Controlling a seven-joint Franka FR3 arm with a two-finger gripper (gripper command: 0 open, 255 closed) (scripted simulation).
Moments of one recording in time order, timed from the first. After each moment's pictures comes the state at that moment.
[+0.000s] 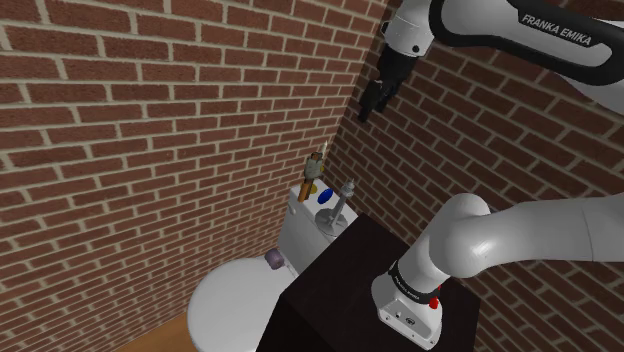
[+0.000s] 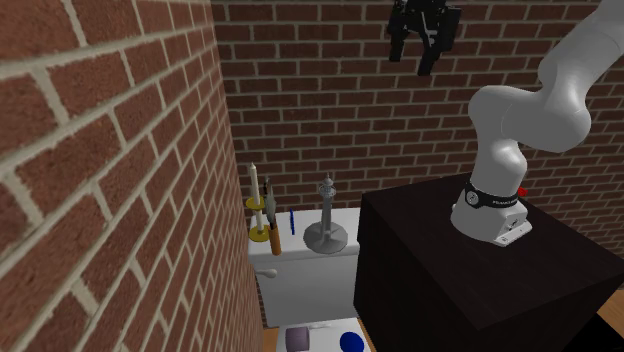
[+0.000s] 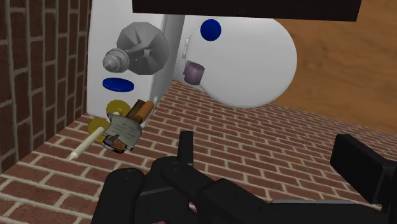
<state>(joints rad) 0.02 -0.77 0.00 -2.30 -0.10 1.59 0.02</state>
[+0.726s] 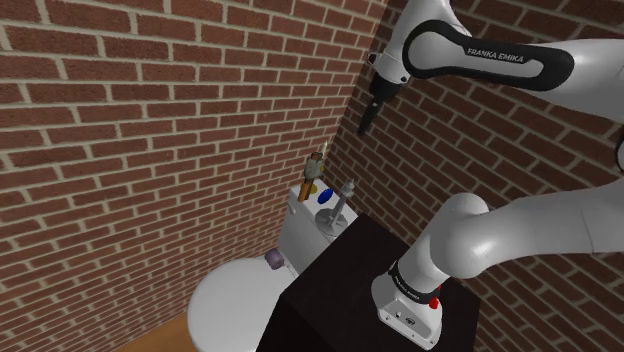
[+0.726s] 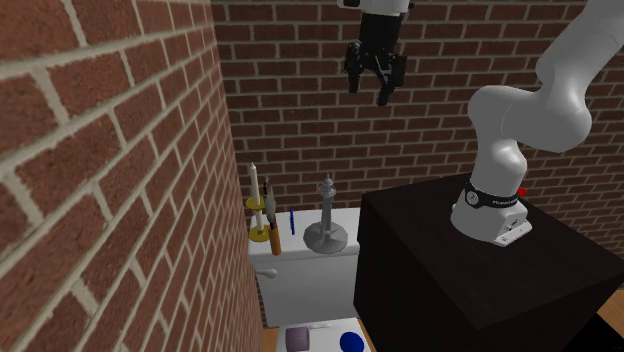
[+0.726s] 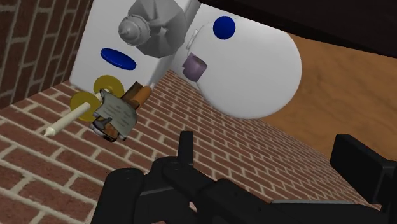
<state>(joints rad) 0.05 -0.69 -0.24 -2.44 -0.20 1.82 -0.37</state>
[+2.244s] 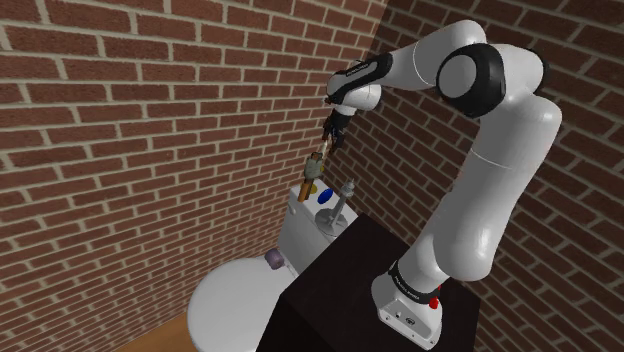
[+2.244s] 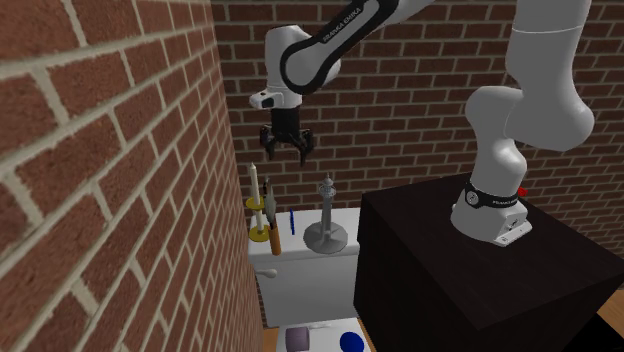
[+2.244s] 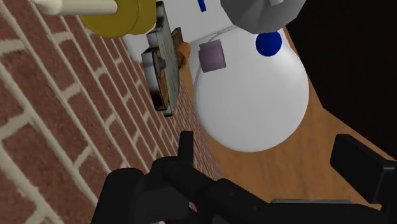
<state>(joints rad) 0.18 0.22 -0.67 -2.12 0.26 2.27 -1.62</state>
